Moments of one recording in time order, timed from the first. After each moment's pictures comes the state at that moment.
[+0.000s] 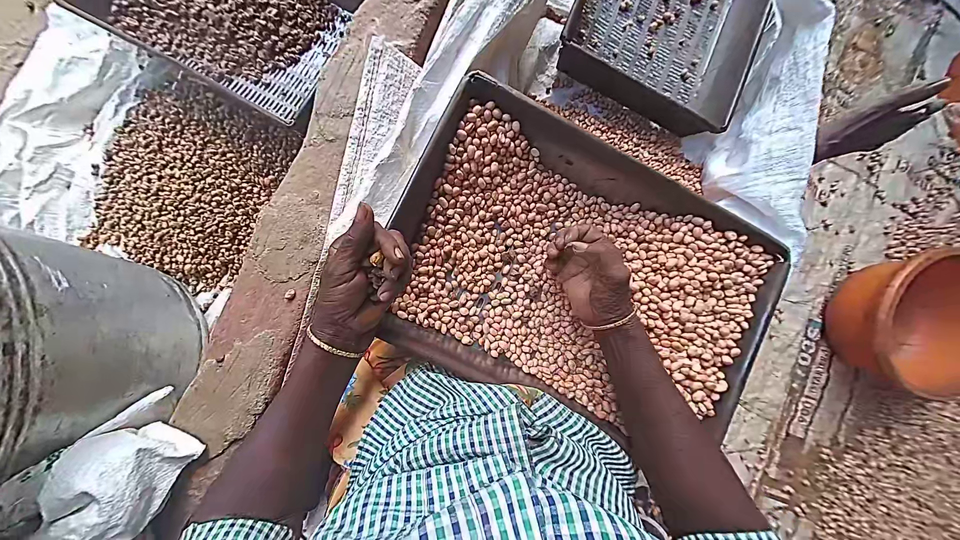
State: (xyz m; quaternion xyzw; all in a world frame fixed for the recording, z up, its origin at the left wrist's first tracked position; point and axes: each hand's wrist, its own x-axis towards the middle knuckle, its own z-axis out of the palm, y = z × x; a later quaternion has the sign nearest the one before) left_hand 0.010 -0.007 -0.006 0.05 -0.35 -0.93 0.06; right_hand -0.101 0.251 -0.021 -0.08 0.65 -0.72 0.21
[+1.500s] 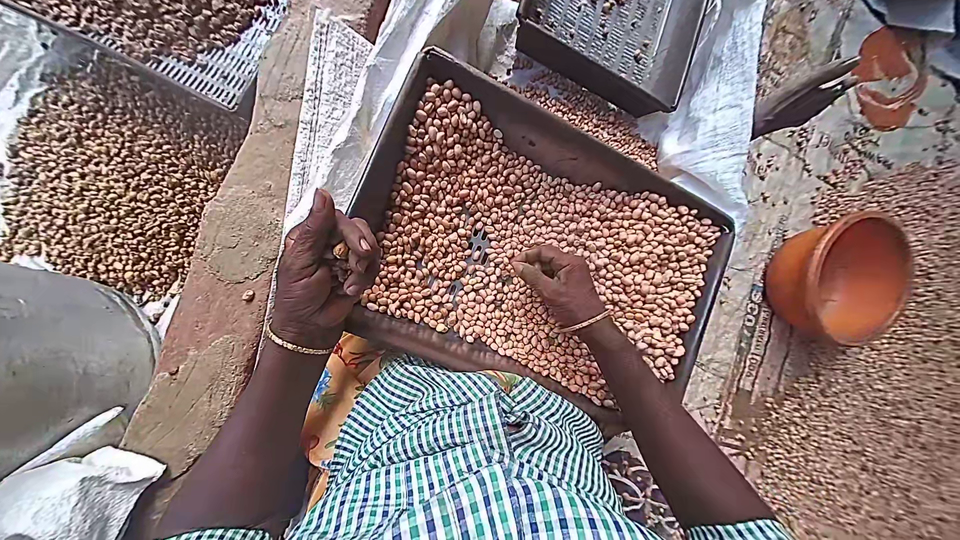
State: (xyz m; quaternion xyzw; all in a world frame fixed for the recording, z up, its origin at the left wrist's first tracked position) left_hand 0.008 -0.004 -0.006 0.02 -0.38 -0.92 0.05; right_hand -0.073 0.277 -0.004 -0.12 0.86 -0.47 0.17
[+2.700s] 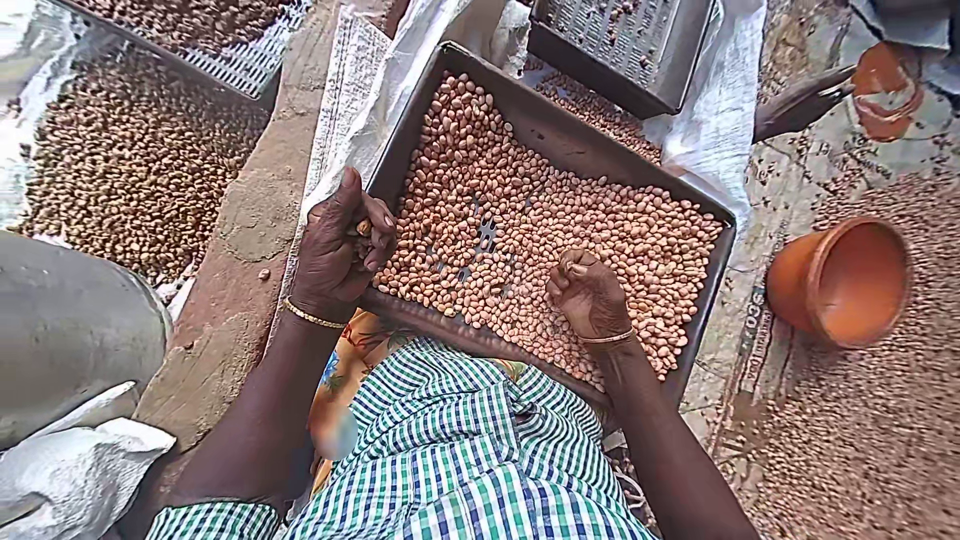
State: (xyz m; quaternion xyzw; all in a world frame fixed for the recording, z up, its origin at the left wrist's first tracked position) left_hand 0.008 -0.006 -0.010 0.02 -0.38 -0.92 0.07; right_hand -0.048 0.298 -0.012 -0.03 0.64 -0.74 0.21
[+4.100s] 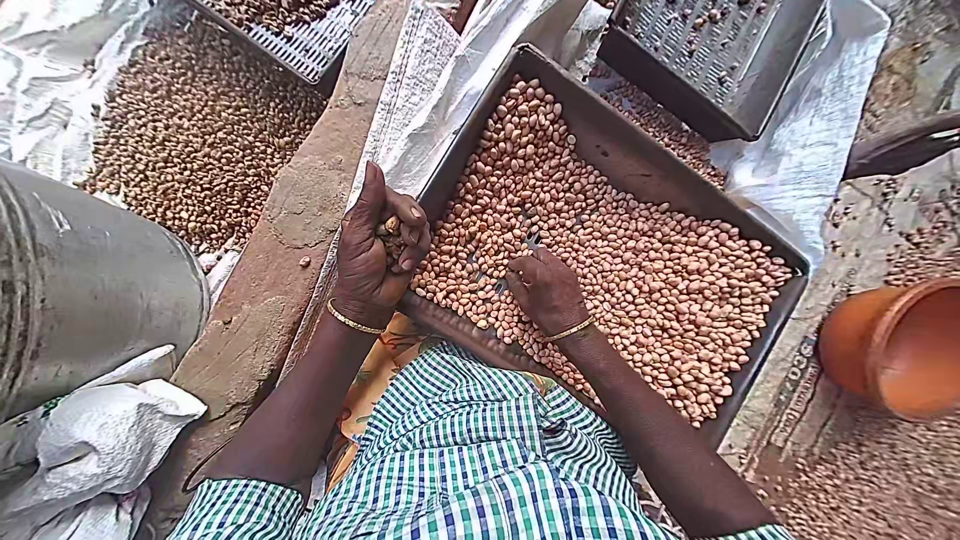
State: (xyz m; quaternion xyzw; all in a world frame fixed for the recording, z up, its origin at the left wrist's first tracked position) left_hand 0.009 -0.001 -0.004 0.07 -0.29 -0.94 0.16; right_hand -0.056 0.211 -0.016 -0.31 0.92 -0.21 0.13
